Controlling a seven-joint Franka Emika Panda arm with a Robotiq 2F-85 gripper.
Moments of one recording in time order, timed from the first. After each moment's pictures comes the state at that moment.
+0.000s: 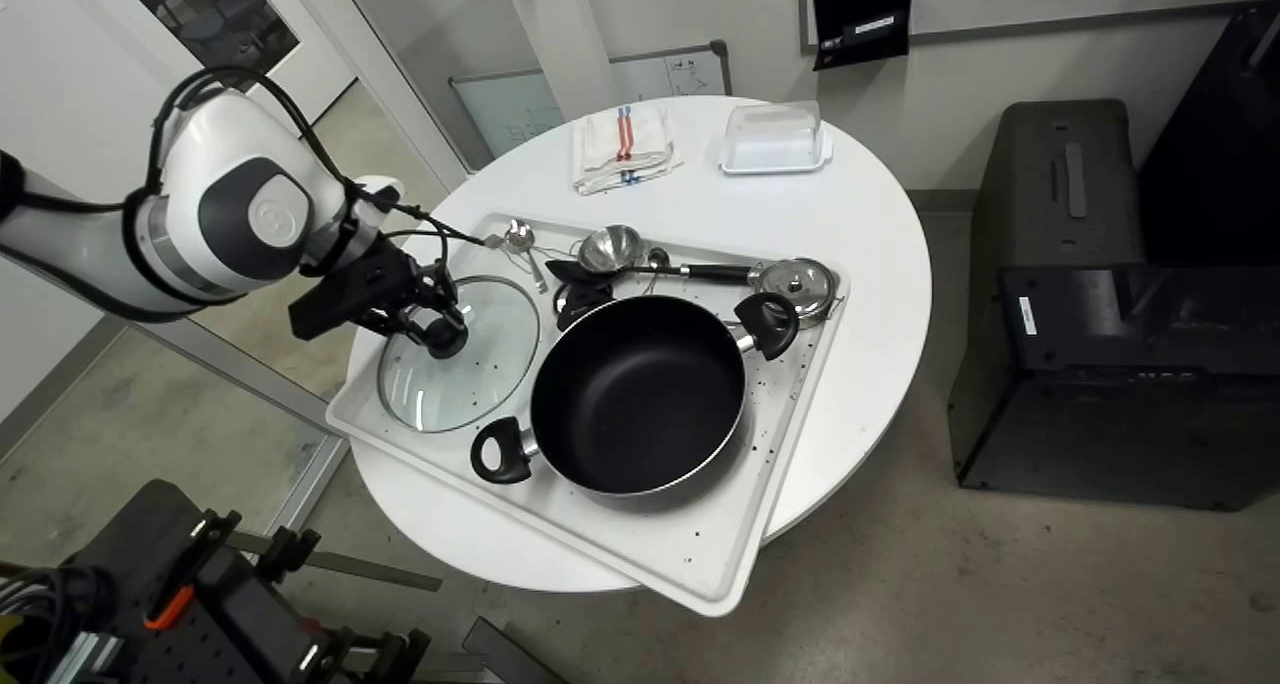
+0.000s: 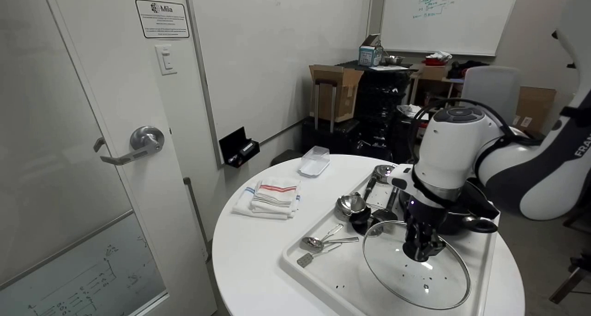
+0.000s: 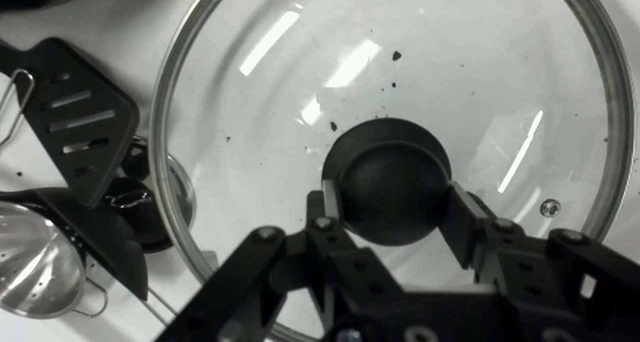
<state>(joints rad) 0.18 0.67 0.03 -2.22 -0.41 2.91 -0.25</state>
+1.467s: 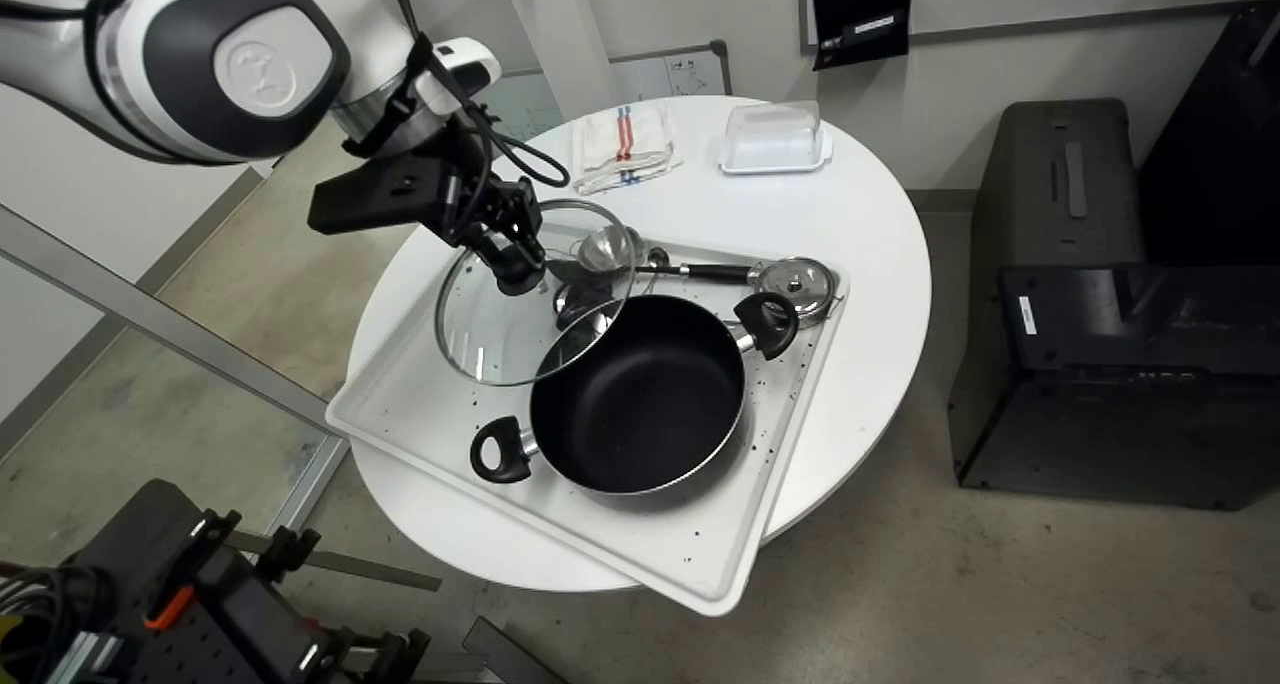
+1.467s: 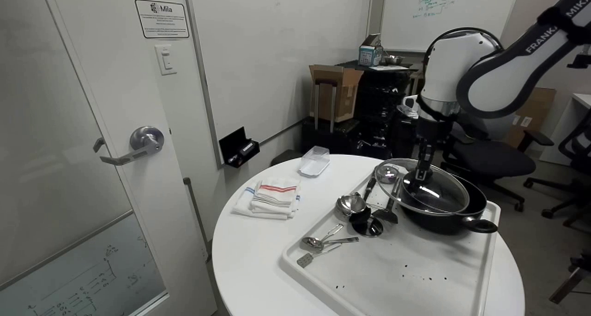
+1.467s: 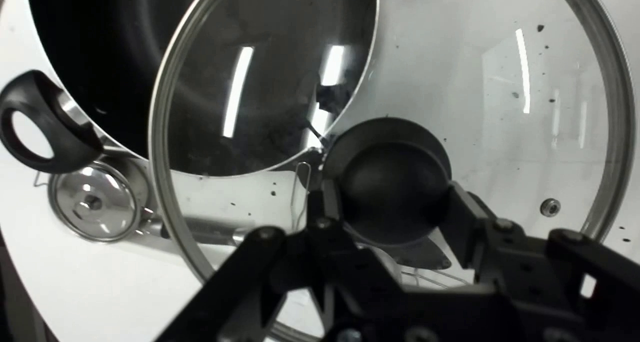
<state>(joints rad) -0.06 0.47 0.01 -2.14 -0.18 2.64 -0.23</state>
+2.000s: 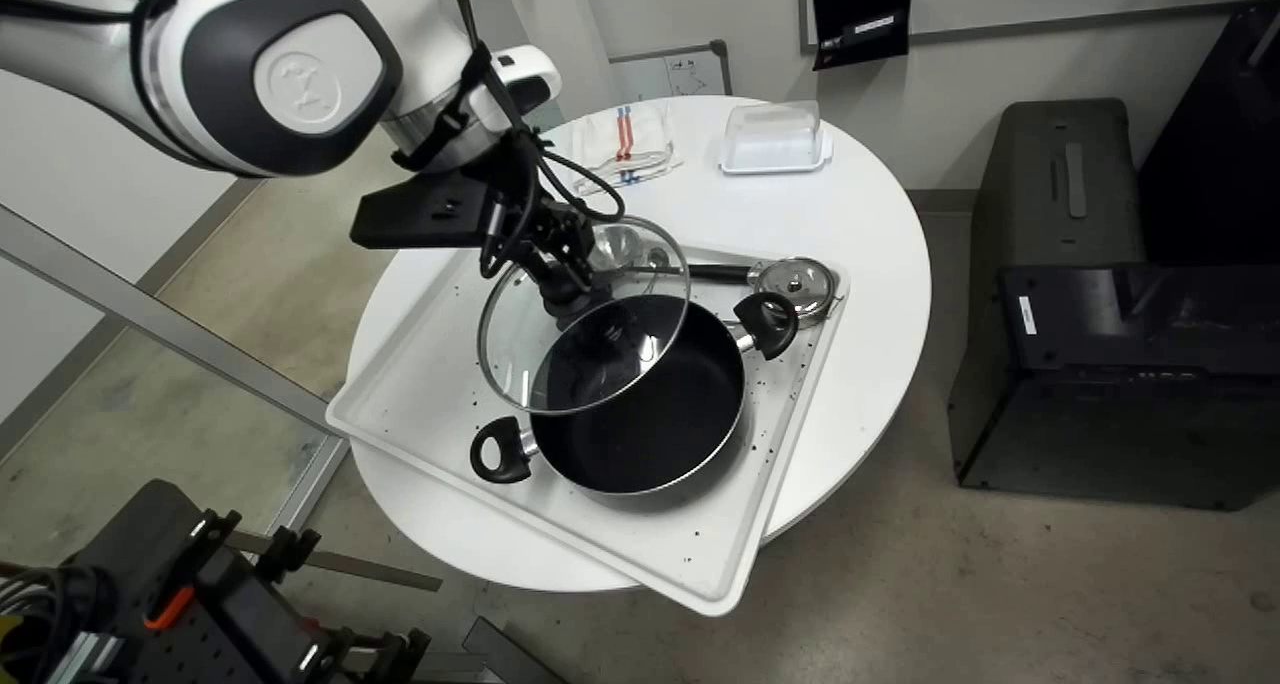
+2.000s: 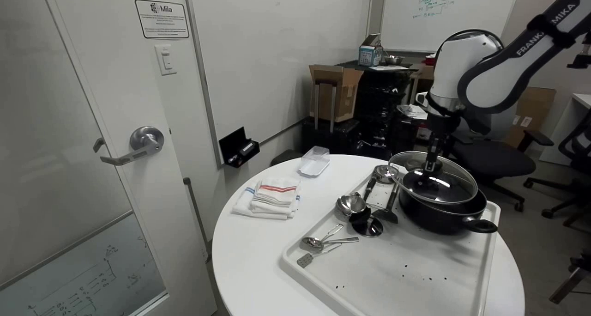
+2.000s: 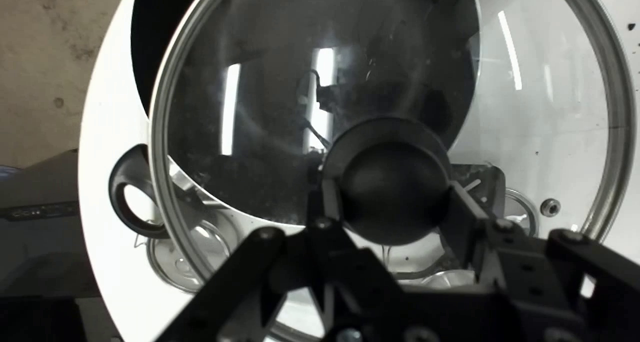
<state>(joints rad) -0.10 0.49 -0.07 -2.12 -0.18 2.64 -0.19</state>
